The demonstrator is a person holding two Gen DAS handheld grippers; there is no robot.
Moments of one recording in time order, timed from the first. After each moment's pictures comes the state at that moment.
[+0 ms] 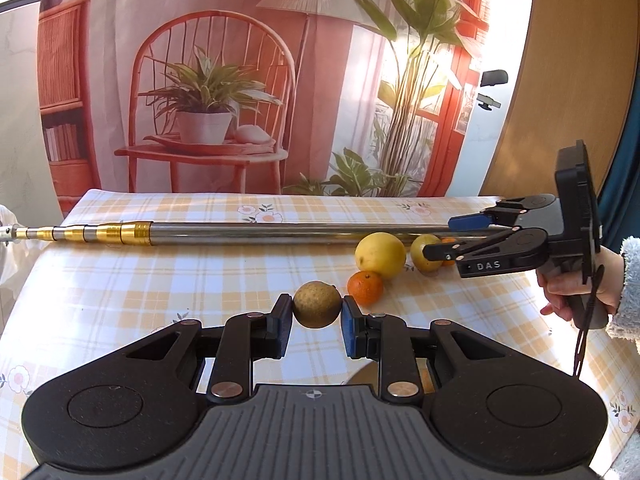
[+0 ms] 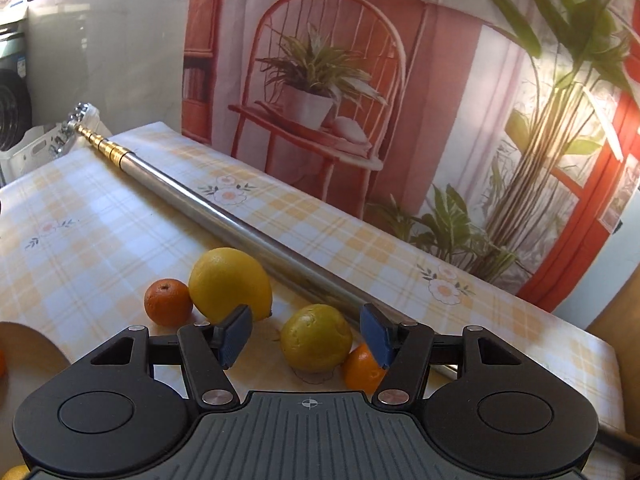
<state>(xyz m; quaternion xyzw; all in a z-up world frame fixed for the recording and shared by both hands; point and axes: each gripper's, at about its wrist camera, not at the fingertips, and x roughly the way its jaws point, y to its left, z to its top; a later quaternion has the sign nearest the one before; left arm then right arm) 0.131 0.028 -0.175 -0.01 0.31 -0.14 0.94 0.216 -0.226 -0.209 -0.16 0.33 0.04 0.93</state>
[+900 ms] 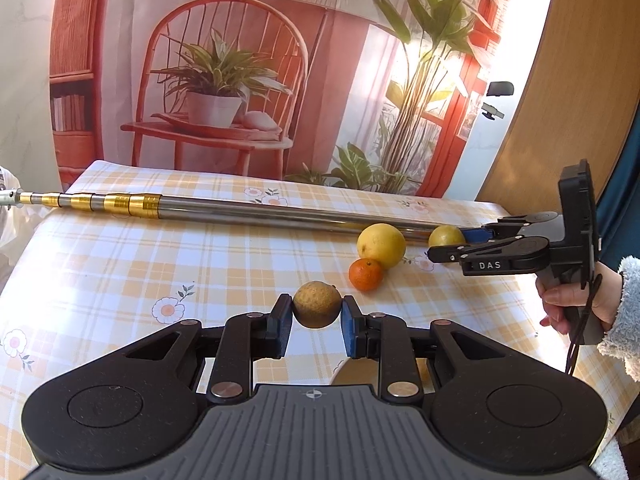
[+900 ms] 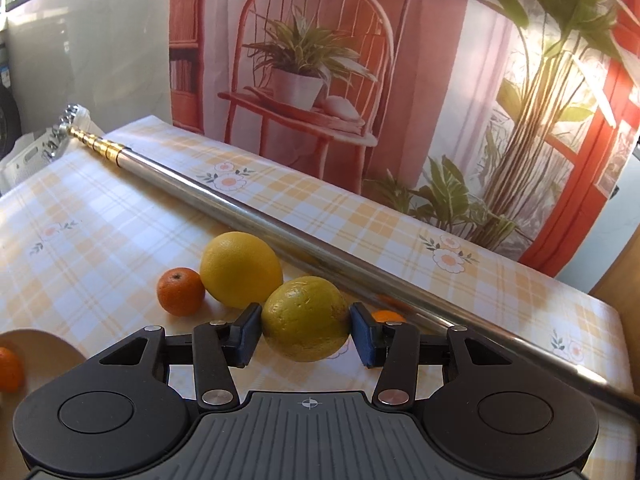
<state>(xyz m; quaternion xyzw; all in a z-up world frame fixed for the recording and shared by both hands) 0.120 0.041 -0.180 -0.06 0.33 -0.14 0.93 0.195 -0.224 -0.203 -0.10 0.34 0.03 0.93</state>
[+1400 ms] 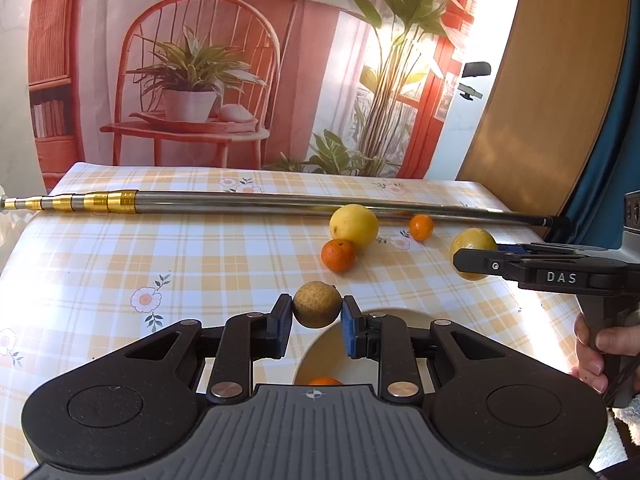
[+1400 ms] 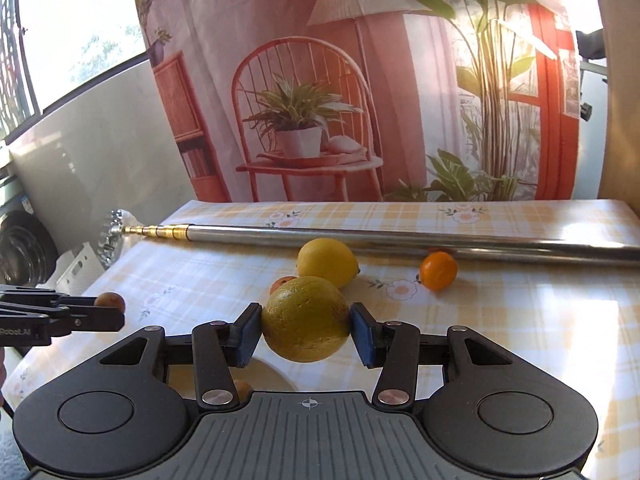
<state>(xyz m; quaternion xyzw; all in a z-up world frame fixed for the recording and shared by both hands) 0.109 0.025 -0.184 -0.03 0.34 -0.17 0.93 0.083 -0.210 -0.190 0.08 0.27 0.03 0.96</state>
